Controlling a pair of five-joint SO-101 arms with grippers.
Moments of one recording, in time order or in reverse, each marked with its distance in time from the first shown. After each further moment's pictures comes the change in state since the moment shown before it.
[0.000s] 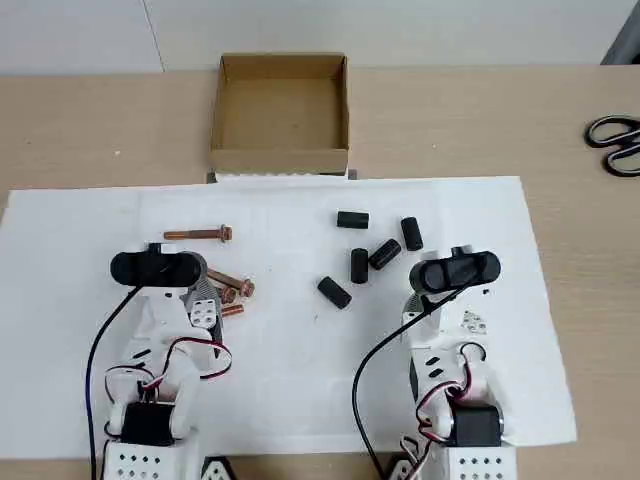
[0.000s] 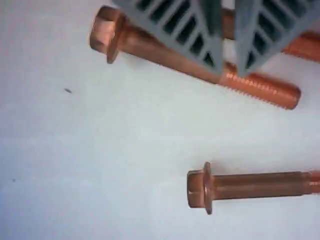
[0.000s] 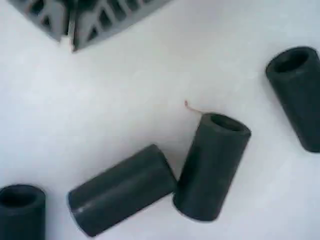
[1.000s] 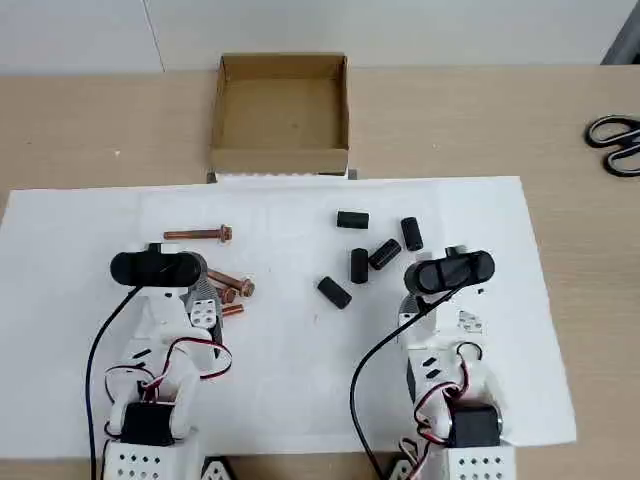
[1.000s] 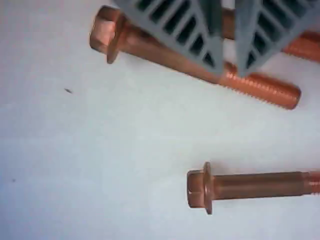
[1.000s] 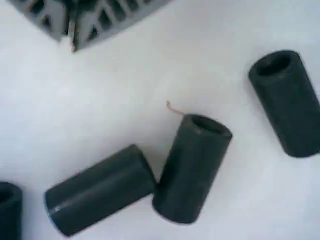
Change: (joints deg) left arm 0.0 0.0 0.0 0.0 0.0; right arm -1.8 0.0 0.0 0.0 0.0
